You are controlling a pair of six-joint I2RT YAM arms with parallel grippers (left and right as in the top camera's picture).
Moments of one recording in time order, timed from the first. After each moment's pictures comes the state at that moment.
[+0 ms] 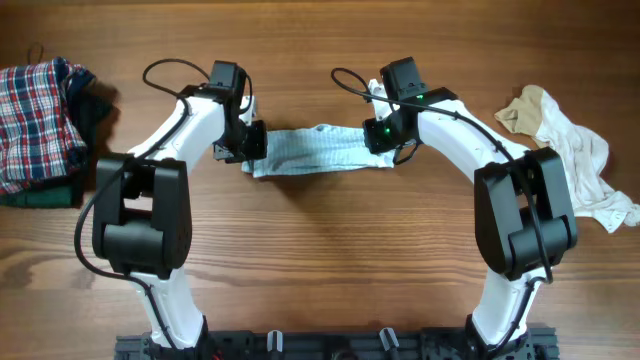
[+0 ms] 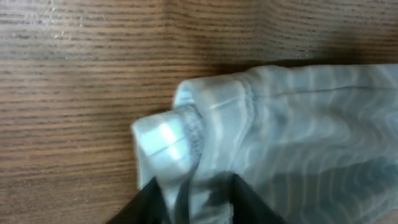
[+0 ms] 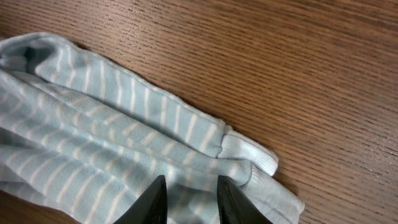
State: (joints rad) left arm -0.17 2.03 1.35 -0.78 0.18 -0.24; right arm 0.32 2.02 1.35 -0.60 -0.18 0.04
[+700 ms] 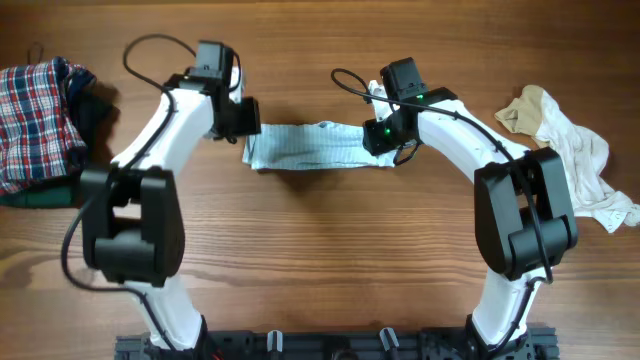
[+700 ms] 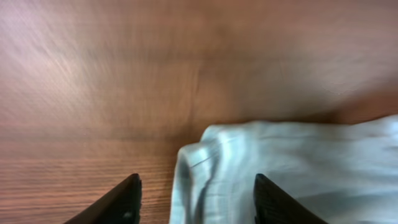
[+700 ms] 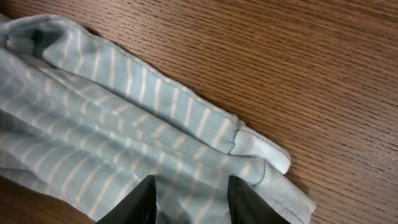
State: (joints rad) left arm -0.14 1.97 1.43 -0.72 0.12 -0.23; right arm 0.32 2.02 1.35 -0.61 -0.18 0.03
